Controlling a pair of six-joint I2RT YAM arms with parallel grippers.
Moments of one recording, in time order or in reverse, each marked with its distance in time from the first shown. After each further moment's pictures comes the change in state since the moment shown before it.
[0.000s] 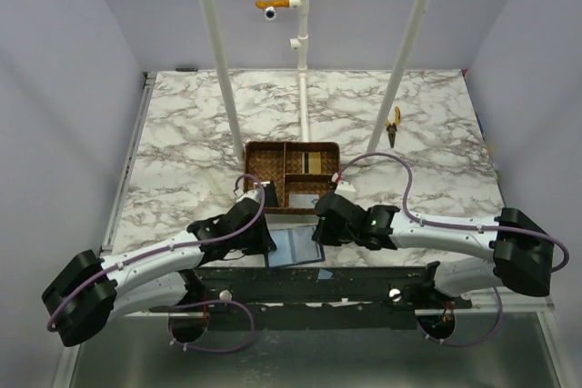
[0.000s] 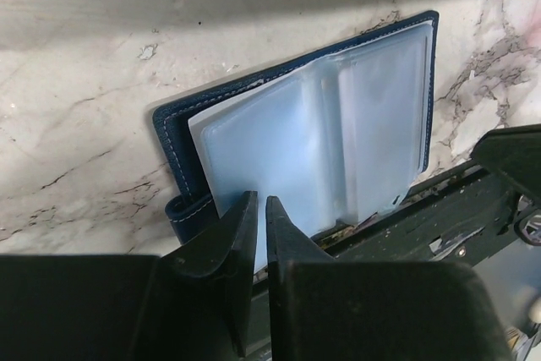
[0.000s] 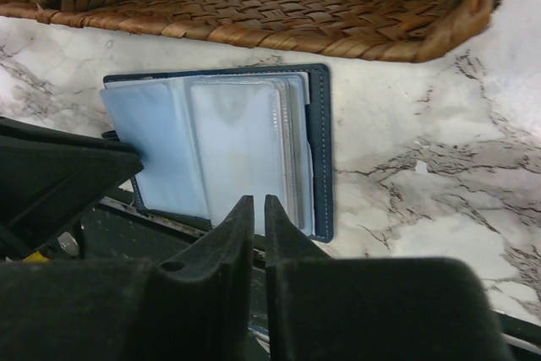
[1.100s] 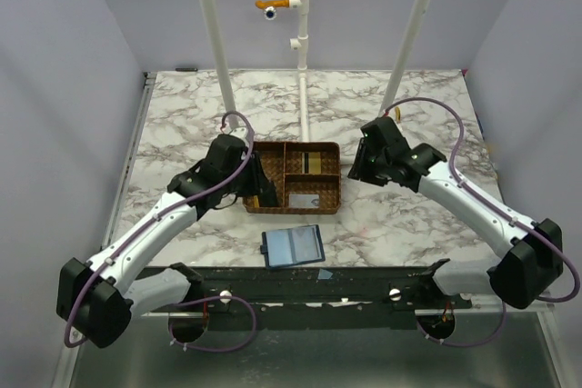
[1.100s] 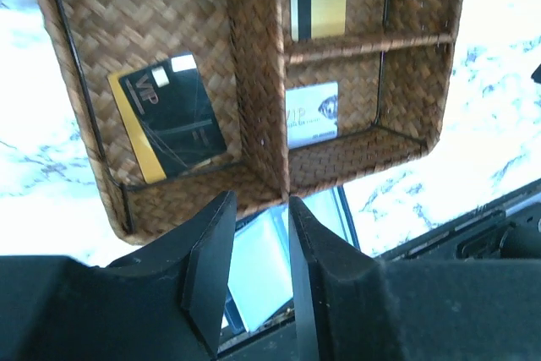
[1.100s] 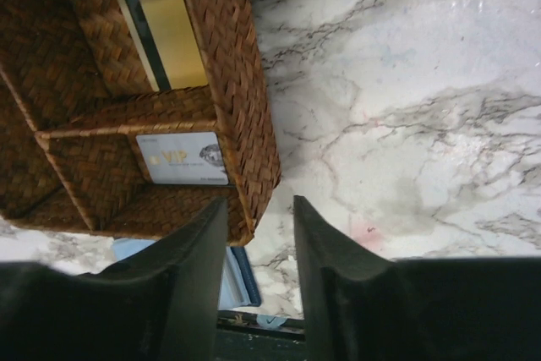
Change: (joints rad) left arm 0.333 0.126 0.522 -0.237 0.062 0.367; right arm -0.539 0.004 0.381 -0.376 -0.057 -0.354
